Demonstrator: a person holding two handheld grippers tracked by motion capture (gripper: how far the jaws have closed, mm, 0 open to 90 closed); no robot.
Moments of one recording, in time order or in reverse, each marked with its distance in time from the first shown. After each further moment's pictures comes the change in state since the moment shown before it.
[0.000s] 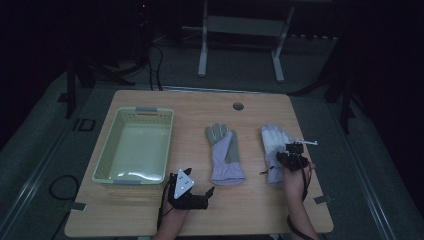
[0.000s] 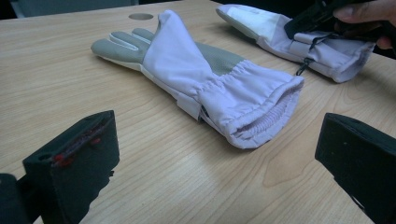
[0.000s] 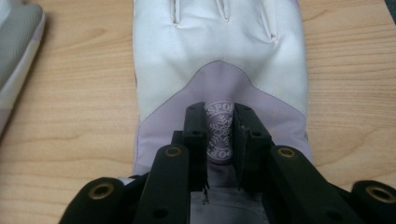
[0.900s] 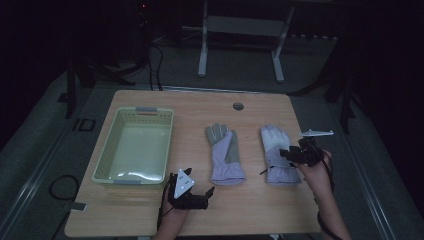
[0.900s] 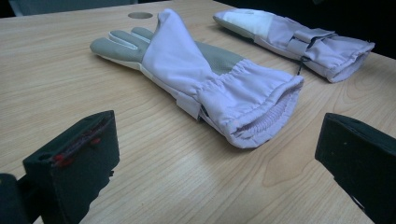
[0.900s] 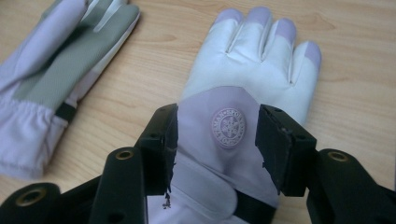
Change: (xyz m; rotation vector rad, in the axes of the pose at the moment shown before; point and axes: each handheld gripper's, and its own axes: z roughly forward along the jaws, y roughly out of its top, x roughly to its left) left arm 0.001 0.000 0.000 0.003 -0.005 -0.003; right arm -0.028 0.030 -0.043 0.015 0.254 -0.303
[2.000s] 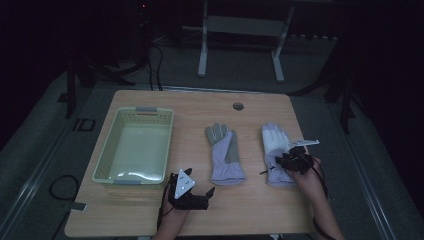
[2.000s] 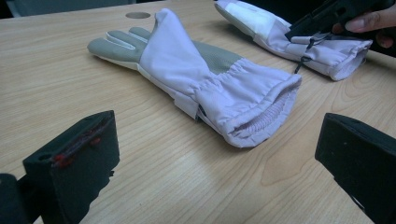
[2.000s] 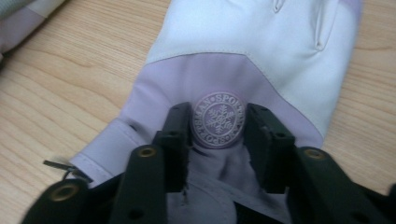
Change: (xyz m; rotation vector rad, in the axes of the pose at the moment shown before) left arm -0.001 0.000 0.000 0.000 -0.005 0.005; right arm -0.007 -0.033 0.049 0.033 -0.035 -0.079
